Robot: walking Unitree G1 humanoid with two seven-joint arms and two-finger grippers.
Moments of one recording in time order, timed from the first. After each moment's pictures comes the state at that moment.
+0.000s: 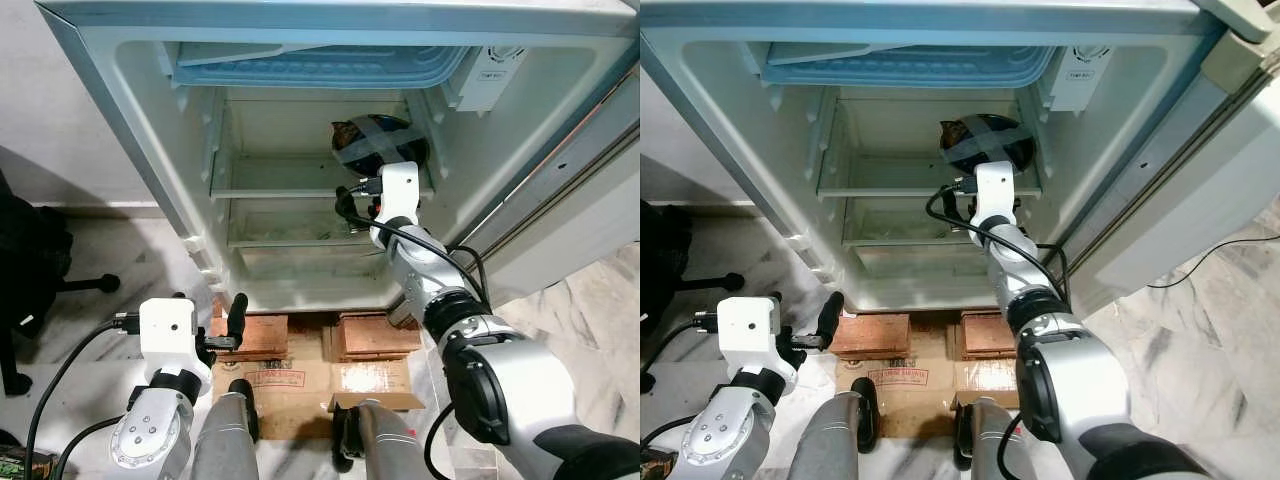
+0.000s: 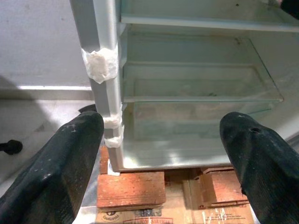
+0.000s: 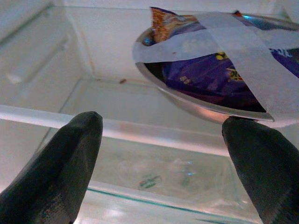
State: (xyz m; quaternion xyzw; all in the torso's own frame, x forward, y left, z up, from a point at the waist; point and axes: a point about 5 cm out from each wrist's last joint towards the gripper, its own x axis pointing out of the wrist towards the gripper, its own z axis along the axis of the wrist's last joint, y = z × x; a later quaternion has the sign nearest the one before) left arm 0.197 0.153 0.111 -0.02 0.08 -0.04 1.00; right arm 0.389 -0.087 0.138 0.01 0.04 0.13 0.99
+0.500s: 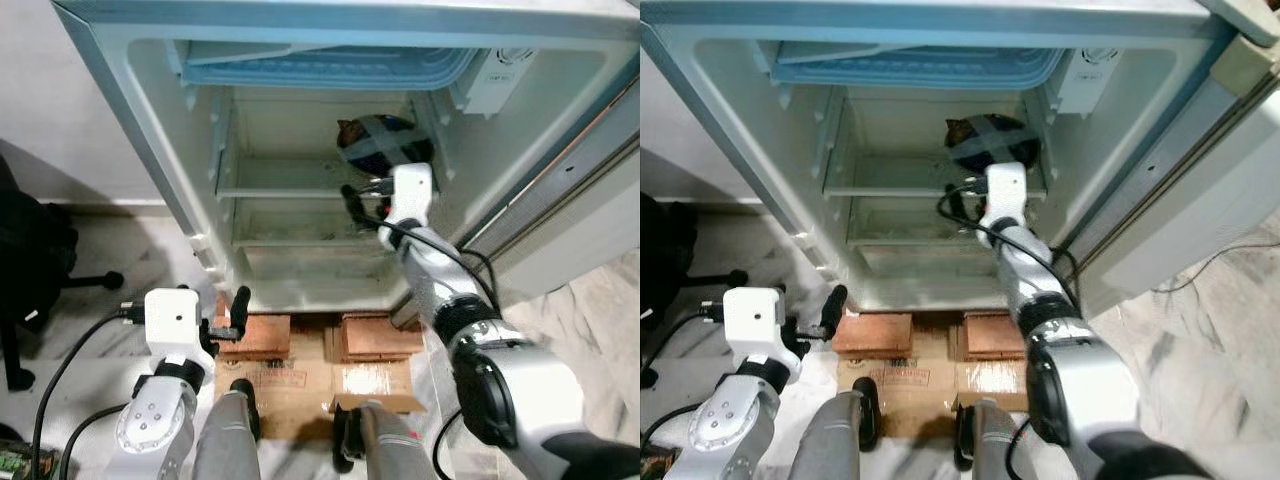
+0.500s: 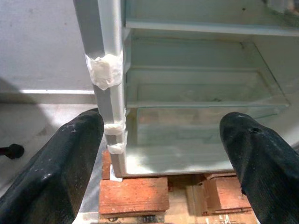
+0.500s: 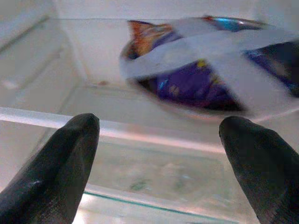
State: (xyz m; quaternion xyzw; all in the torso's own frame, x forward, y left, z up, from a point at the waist) left arm 0.213 0.152 0.109 -0.02 0.07 -0.04 1.00; right arm 0.382 -0.130 0.129 0.03 0.02 0.14 0.99
